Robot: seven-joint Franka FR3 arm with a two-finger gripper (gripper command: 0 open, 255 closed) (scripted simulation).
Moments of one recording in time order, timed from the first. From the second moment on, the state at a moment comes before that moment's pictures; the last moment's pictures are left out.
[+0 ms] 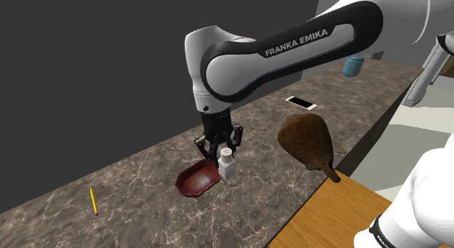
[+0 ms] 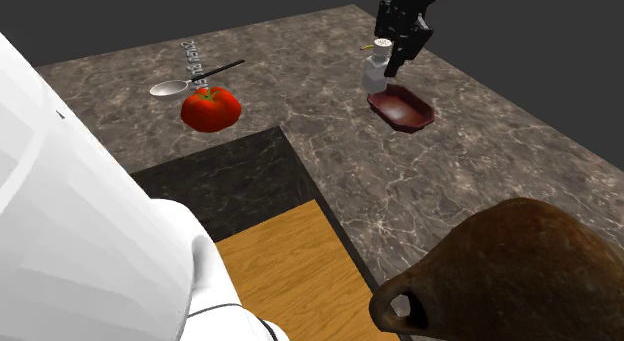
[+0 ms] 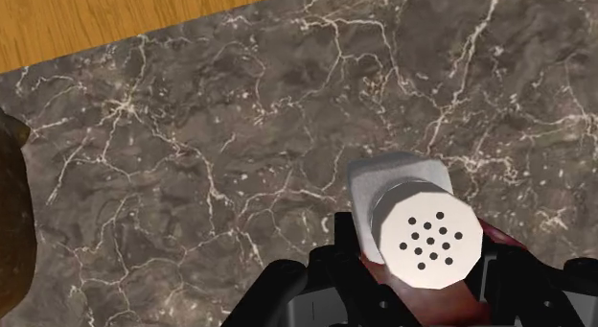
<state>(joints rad) 0.10 0.01 0.45 -1.96 0.11 1.81 0.74</state>
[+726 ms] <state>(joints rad) 0.15 0.42 0.42 -1.46 -0.06 1.68 0.79</state>
